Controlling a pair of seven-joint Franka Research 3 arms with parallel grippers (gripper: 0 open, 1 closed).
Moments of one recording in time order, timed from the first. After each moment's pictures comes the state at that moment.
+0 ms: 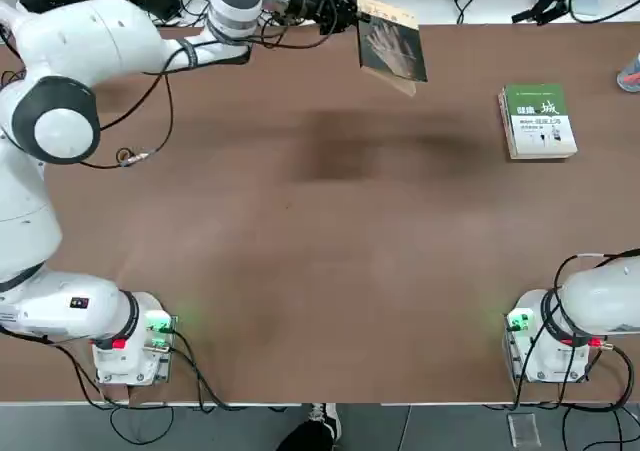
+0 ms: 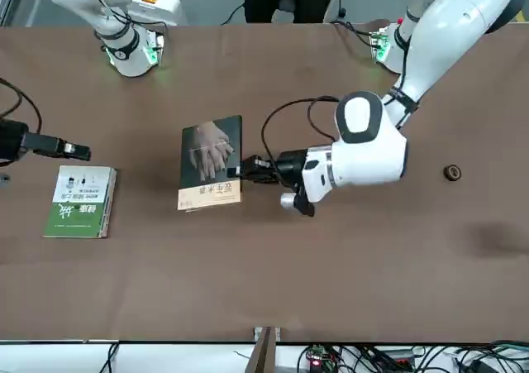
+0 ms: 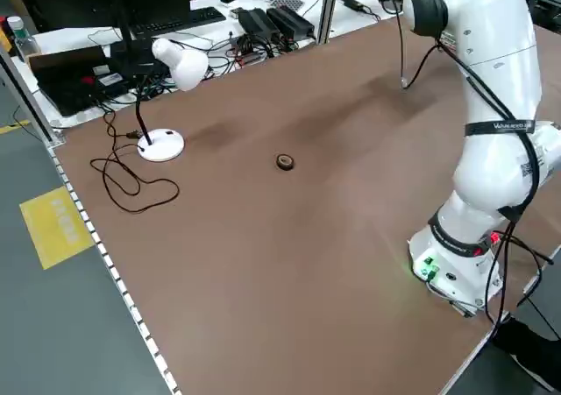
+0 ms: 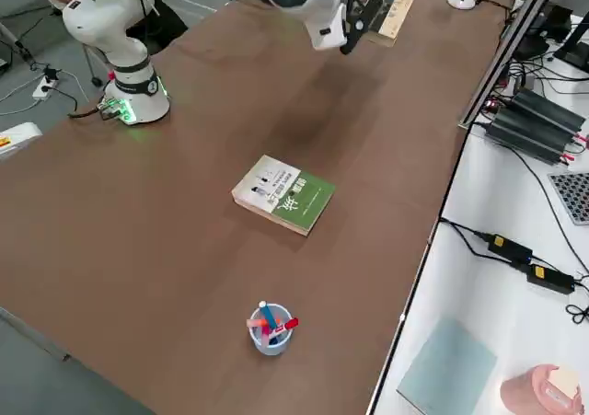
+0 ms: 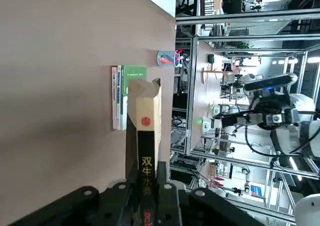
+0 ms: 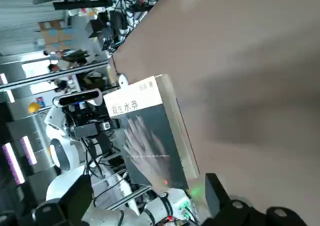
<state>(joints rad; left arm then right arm) -0.11 0.72 -0.71 -1.34 -0.90 2.40 0.04 0.01 0.13 -0.13 -1.79 1.10 1.64 -0.09</state>
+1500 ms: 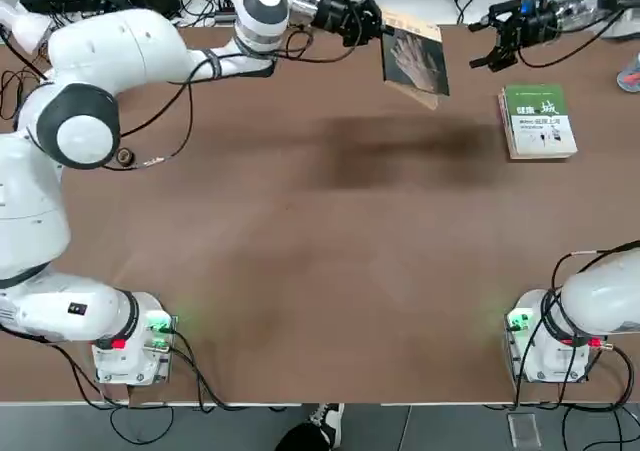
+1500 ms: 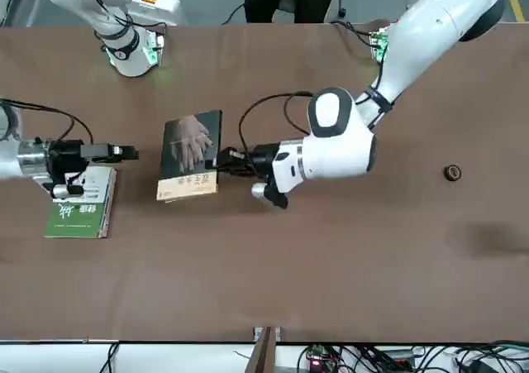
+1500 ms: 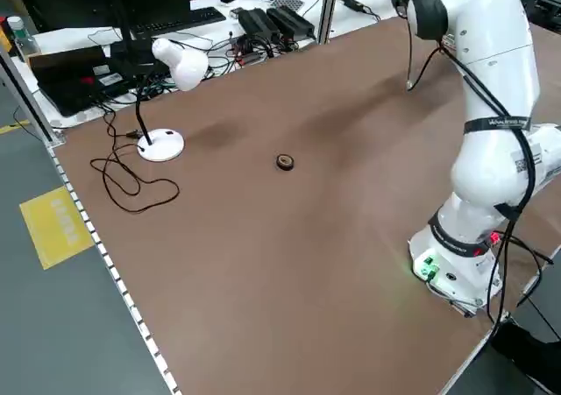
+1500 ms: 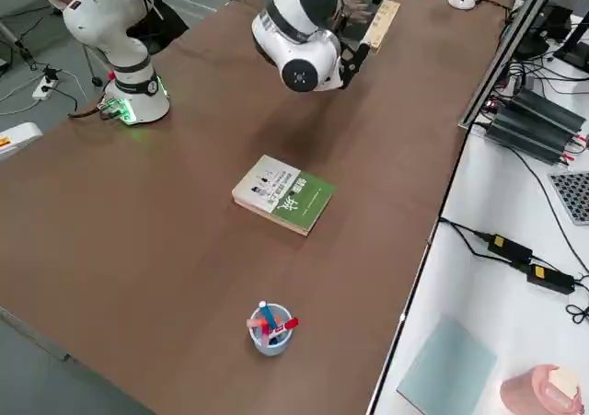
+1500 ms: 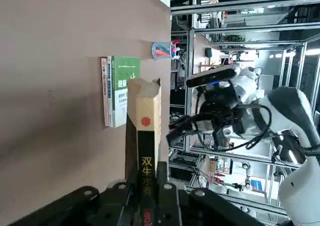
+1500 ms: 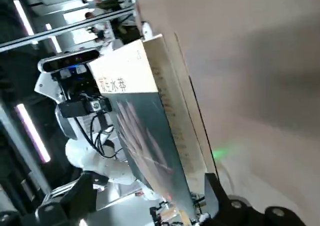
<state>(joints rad) -0.21 0.77 -0.70 -1.29 -0.90 2.47 0.05 0.04 0.27 -0.12 -1.93 1.29 1.49 -0.38</state>
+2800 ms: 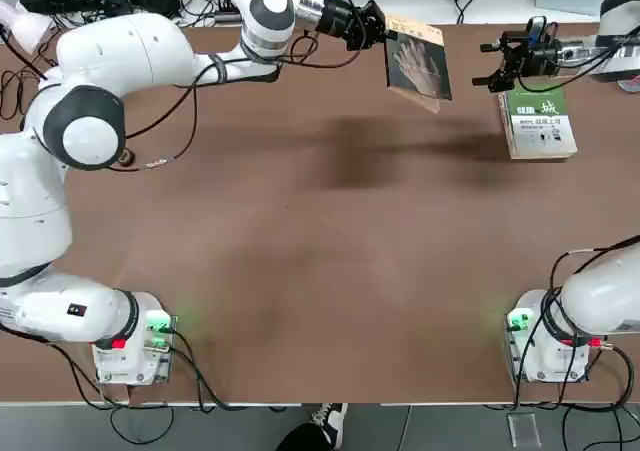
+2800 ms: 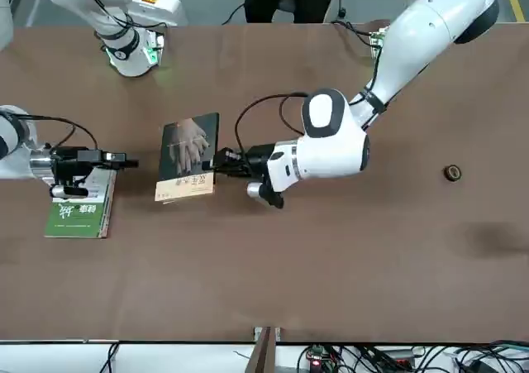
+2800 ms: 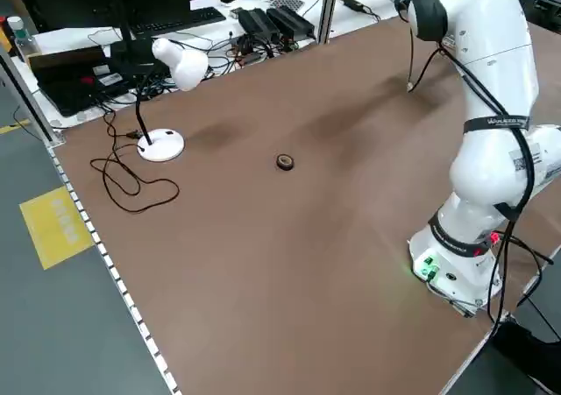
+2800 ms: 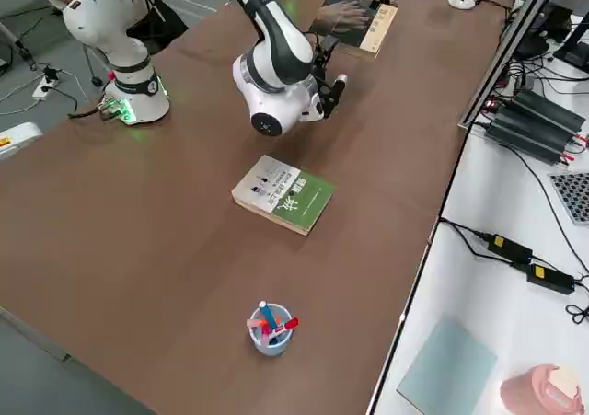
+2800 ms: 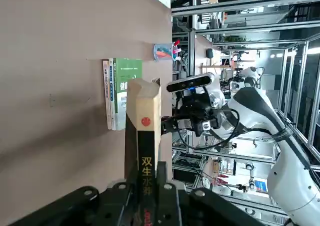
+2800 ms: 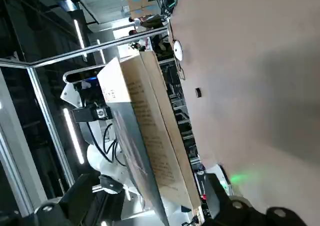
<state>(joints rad) -0.22 0.79 -0.70 -1.29 -0.90 2.48 0.08 0.04 0.35 -0.21 -2.05 1.44 1.44 -0.62</state>
